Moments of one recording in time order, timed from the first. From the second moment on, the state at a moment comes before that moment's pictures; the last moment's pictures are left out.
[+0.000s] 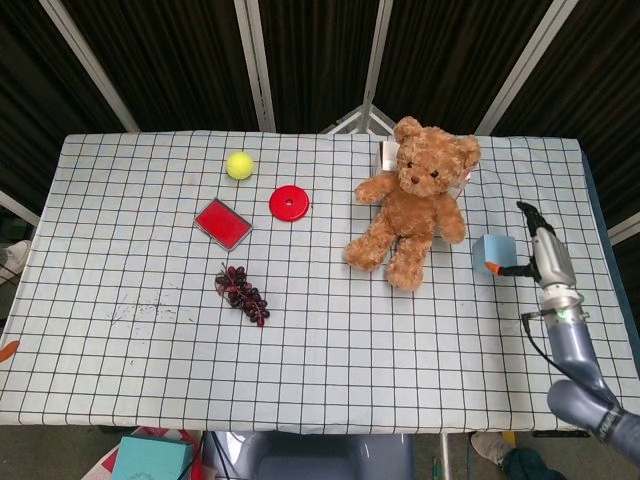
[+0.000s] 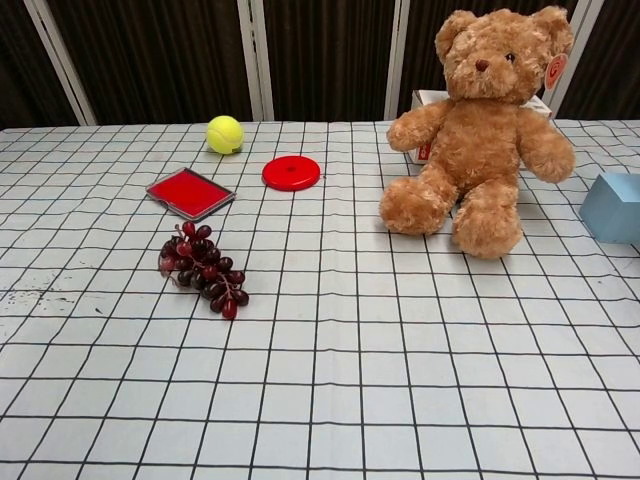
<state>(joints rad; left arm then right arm) -0.05 -1.03 -0.13 -1.71 1.22 1.45 0.10 0.43 -1.26 0.37 -1.40 -0.99 0.91 0.25</state>
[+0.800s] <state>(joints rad) -0.04 -1.02 -0.10 -1.72 1.32 1.48 0.07 0.06 -1.14 -0.04 -1.78 -1.46 1.51 -0.41</state>
